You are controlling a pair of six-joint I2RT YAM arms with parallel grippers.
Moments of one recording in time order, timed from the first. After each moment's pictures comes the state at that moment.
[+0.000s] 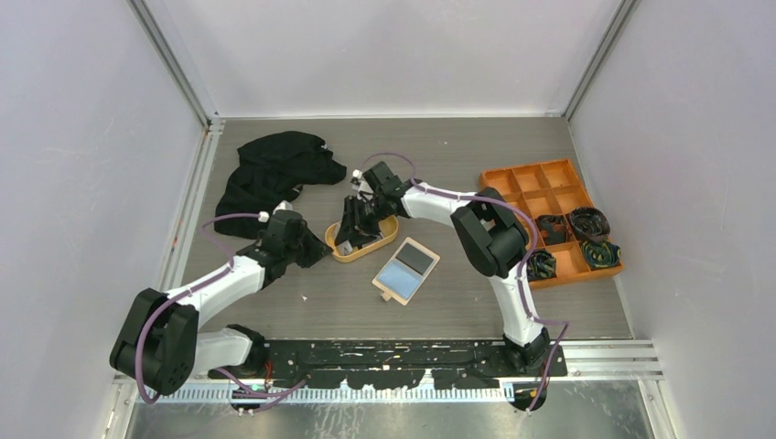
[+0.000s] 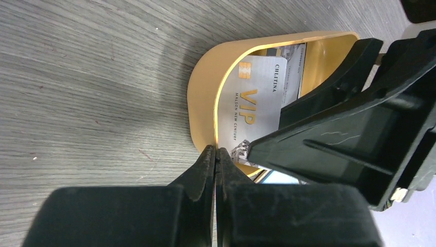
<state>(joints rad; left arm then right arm) -0.42 1.21 0.51 -0.07 0.03 -1.02 0.70 2.15 1.50 -0.27 -0.70 0.76</state>
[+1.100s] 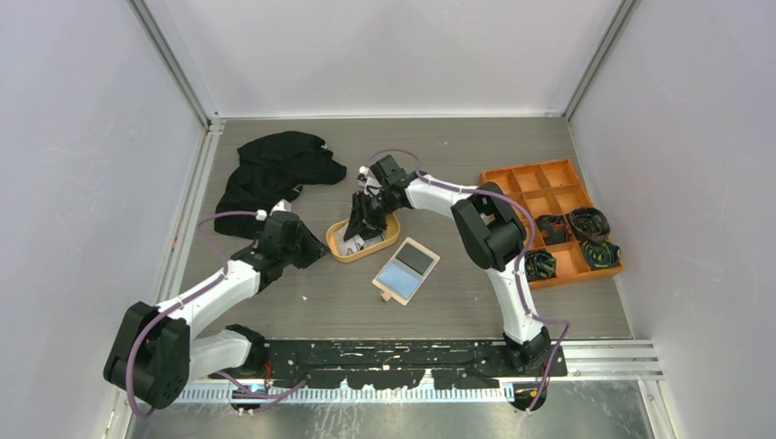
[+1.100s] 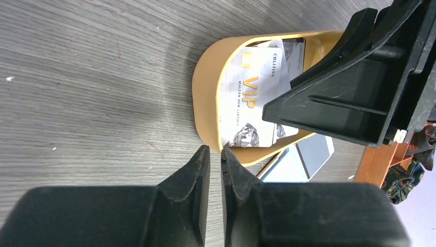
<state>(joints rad) -0.42 1.15 0.51 -0.12 0.02 -0.96 0.65 2.22 1.59 -0.40 -0.74 0.66</state>
